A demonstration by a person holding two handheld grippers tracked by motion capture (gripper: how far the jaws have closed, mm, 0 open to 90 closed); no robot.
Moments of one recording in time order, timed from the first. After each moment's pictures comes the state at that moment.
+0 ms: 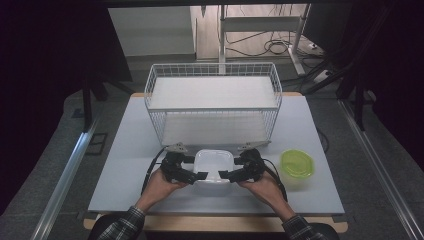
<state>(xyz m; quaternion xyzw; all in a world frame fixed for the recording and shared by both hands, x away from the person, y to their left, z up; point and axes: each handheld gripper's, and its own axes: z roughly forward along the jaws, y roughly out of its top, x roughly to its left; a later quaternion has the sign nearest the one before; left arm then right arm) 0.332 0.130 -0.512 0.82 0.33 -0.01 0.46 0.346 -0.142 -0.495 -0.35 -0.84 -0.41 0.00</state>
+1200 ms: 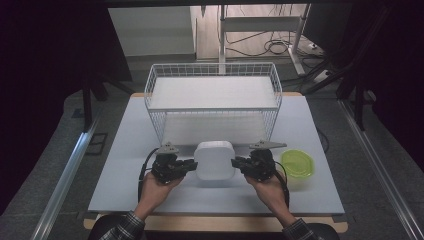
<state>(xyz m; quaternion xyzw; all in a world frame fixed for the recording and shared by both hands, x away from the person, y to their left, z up) 0.306 0.144 -0.483 0.78 0.41 0.06 0.47 0.324 -0.160 -0.464 -0.41 -0.79 -0.45 -0.07</state>
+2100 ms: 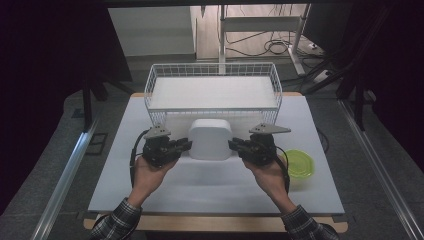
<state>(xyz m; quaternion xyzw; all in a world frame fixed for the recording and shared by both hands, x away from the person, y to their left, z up) 0.312 0.153 -0.412 0.76 0.40 0.14 0.49 0.330 -0.147 -0.401 -0.37 -0.78 -0.49 -0.13</state>
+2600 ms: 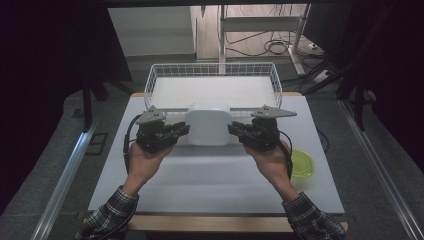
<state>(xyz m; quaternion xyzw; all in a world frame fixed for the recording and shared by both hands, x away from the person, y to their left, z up) 0.319 0.159 -0.368 0.75 0.38 0.17 0.51 0.339 -0.143 -0.356 -0.35 -0.77 -0.51 -0.15</state>
